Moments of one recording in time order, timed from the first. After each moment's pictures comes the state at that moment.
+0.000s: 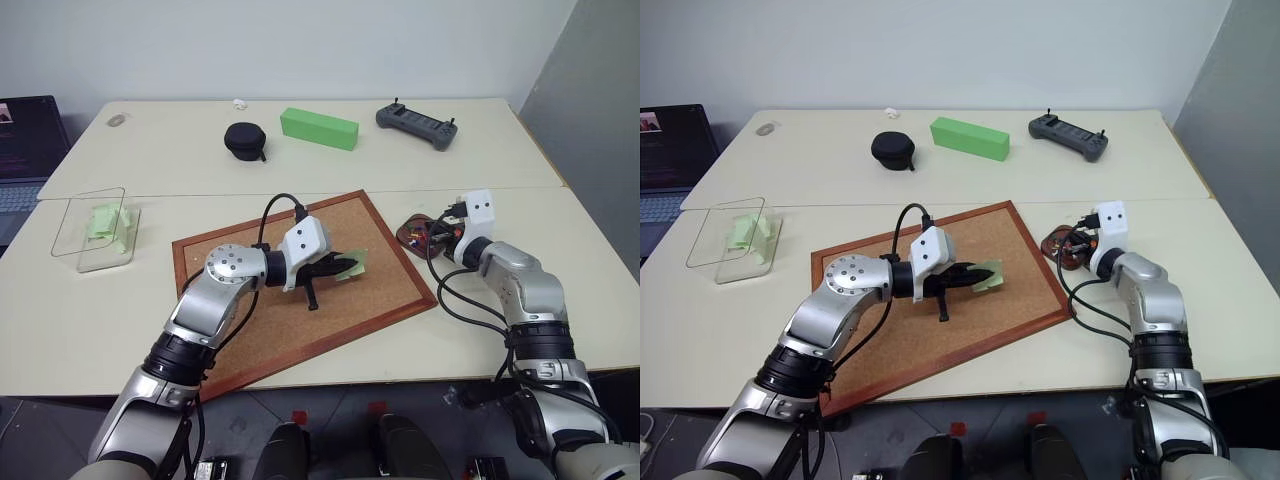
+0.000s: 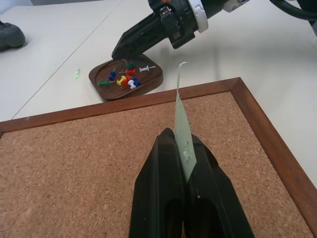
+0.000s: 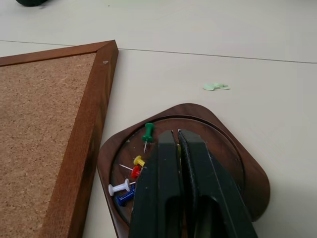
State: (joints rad) left arm -0.55 0.51 -0.25 0.00 -0.22 0.28 -0.97; right arm -0.62 -0.31 -0.13 0.30 0.19 0.55 0.47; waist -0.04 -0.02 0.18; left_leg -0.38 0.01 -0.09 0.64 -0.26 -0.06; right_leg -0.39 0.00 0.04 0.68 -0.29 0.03
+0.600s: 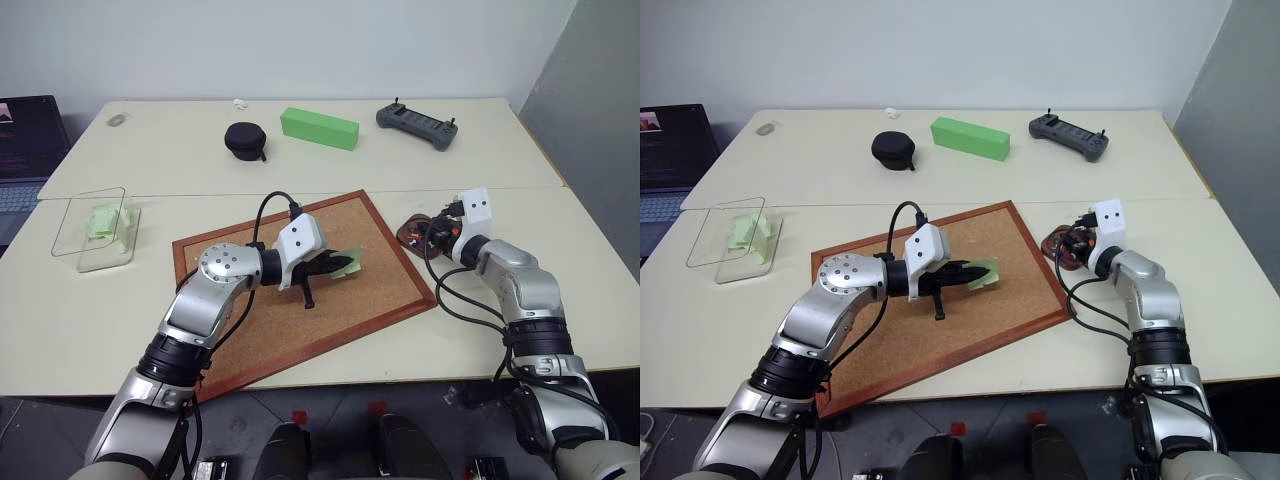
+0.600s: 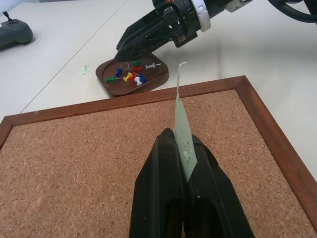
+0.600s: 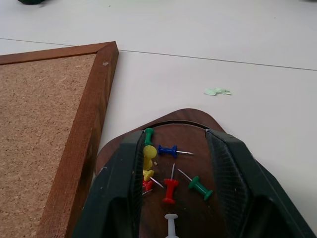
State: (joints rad) left arm -0.54 0.51 -0.23 -0.01 -0.22 0.30 -0.97; right arm -0.64 -0.33 -0.12 0.32 0.18 0.51 0.47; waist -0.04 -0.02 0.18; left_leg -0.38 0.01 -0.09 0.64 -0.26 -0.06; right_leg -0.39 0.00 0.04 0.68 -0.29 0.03
